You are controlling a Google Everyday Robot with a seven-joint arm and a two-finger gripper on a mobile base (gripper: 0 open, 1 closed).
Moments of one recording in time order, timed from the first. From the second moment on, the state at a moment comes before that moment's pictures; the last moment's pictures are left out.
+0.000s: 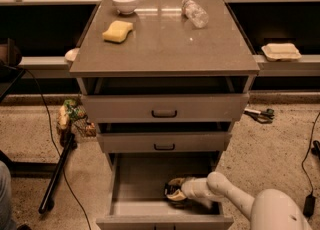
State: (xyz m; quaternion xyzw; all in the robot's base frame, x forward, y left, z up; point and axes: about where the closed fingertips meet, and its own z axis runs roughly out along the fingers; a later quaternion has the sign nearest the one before) arm 0.574 -0.066 0.150 -0.57 0.68 0.25 0.38
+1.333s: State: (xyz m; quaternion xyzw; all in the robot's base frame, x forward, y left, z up) arm 0.556 -0.062 0.264 -0.61 0.60 0.29 0.44
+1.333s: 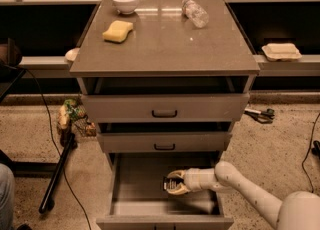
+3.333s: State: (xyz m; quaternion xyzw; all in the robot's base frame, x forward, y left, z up) arm 0.464 -0.051 0.520 -0.76 0.45 0.26 0.40
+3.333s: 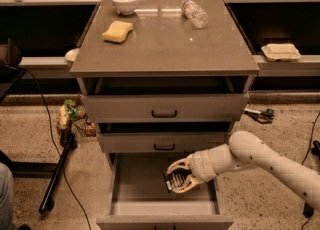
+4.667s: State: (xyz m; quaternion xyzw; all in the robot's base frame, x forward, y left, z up) arm 0.419 -0.073 0.670 -0.85 0.36 0.16 0.35
